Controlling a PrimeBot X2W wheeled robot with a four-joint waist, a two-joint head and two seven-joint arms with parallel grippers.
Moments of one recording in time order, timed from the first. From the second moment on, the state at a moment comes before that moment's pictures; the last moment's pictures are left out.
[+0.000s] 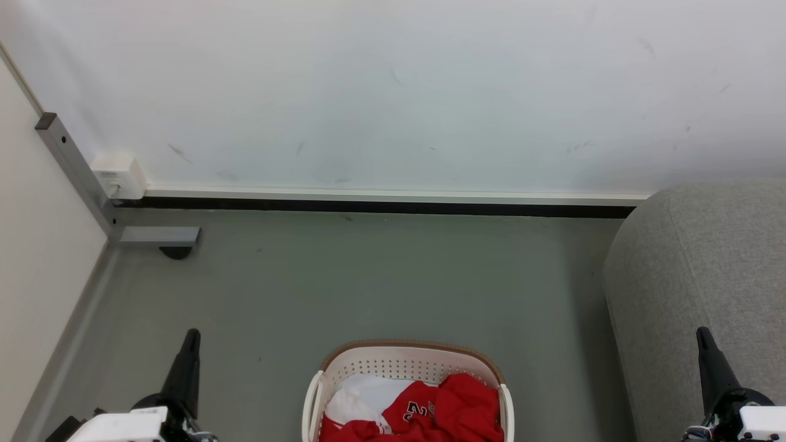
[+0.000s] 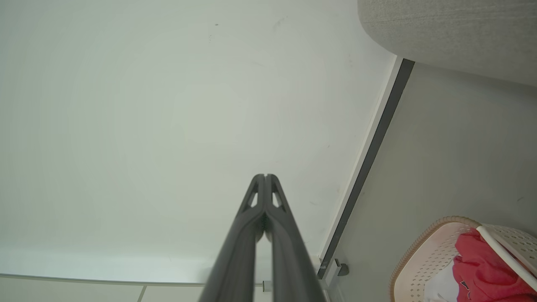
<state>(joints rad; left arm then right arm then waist) -0.10 0.05 0.11 0.25 -1.61 -0.13 0.11 -0.10 -0.05 -0.11 0.25 1.61 0.13 0.11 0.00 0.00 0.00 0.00</state>
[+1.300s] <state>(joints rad) -0.08 0.04 -0.03 0.21 -1.24 -0.01 -0.03 -0.04 -0.10 -0.07 0.19 1.16 0.13 -0.03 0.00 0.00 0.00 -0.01</state>
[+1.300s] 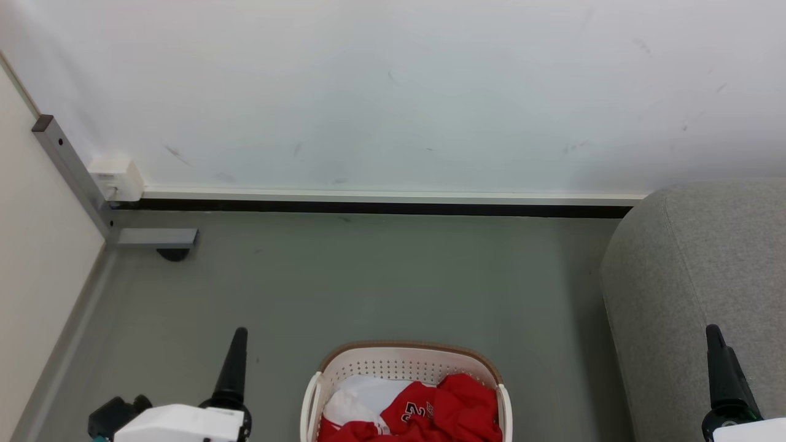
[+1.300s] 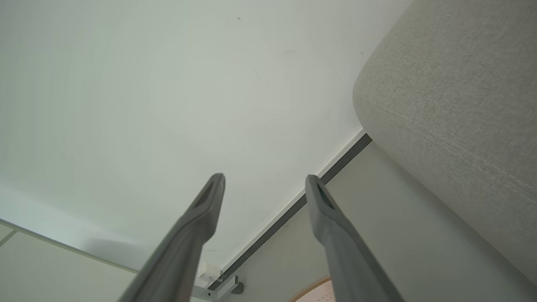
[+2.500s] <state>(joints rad) -0.09 0.04 -0.14 0.21 -0.69 0.10 -0.14 -0.01 -0.16 -0.02 0.15 0.56 0.13 -0.14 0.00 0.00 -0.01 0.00</state>
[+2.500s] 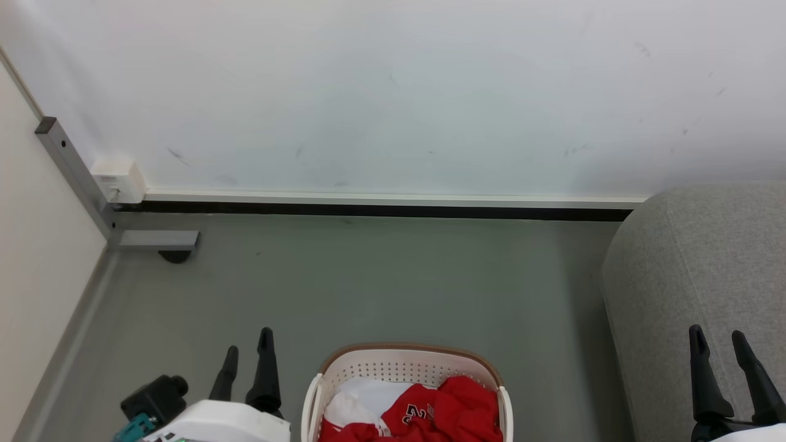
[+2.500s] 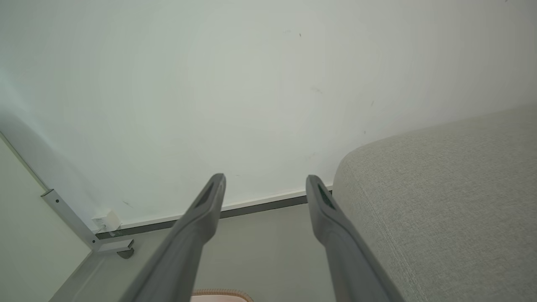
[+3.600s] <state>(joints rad) -0.10 0.04 -0.17 0.21 -0.37 0.15 -0.22 0.01 -0.19 -0.01 0.14 0.28 0.13 -0.22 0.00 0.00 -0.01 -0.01</state>
